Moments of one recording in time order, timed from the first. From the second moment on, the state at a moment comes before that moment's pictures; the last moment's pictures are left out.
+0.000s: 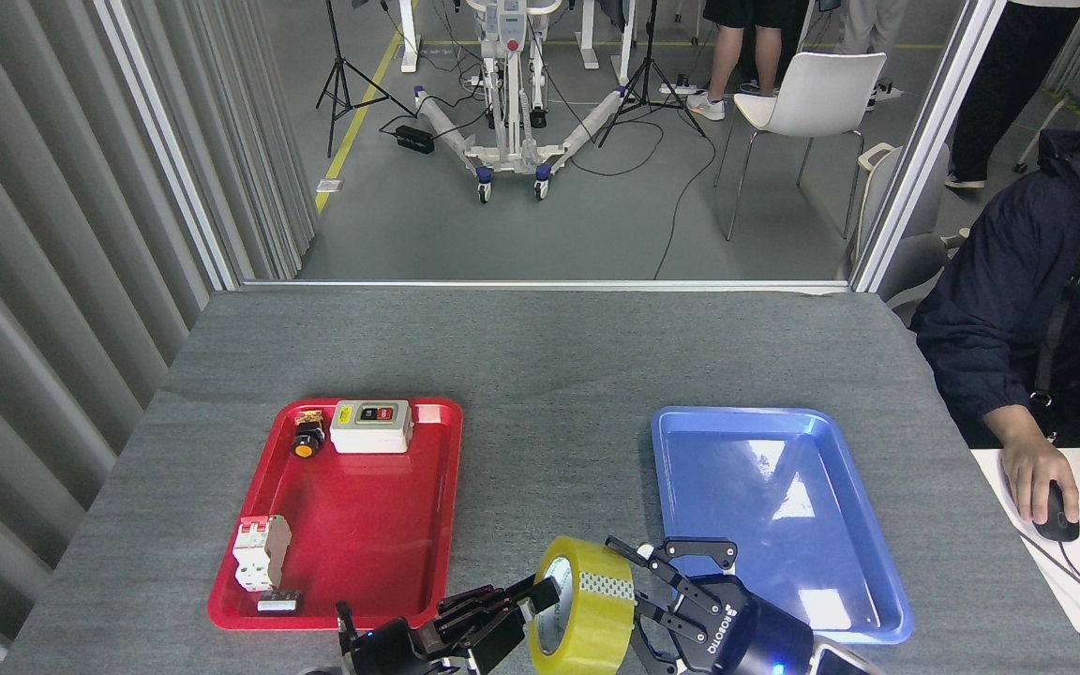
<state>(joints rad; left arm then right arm) -0.04 -0.10 -0.02 -1.45 -0.53 -0.79 -0.81 -0.29 -0.55 0.86 -1.53 1.56 -0.03 -0.64</state>
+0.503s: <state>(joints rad) -0.04 -0.10 -0.02 -1.45 -0.52 -0.79 -0.78 -0.29 -0.55 0.86 -1.53 1.56 -0.03 -0.64</state>
